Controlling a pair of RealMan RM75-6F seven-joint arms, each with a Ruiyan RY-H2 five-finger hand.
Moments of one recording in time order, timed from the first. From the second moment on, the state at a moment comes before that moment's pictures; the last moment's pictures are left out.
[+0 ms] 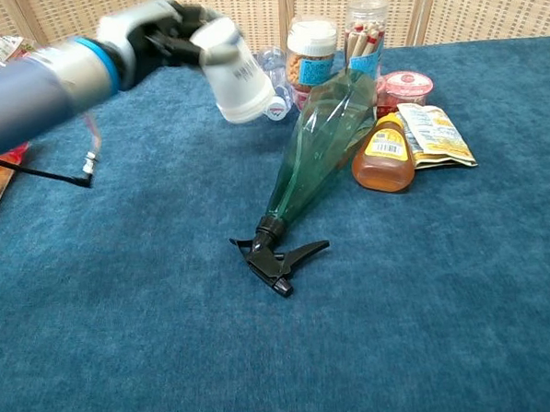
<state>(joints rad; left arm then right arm) -0.85 -1.66 -0.42 -1.28 1.13 0.82 -0.55 -0.12 -1.01 0.11 -1.83 -1.29 1.57 0.10</state>
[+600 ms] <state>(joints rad) -0.63 -1.29 -0.52 -1.75 1.24 1.02 -0.81 -0.09 -1.04 0.11 -1.80 -1.31 1.53 0.11</state>
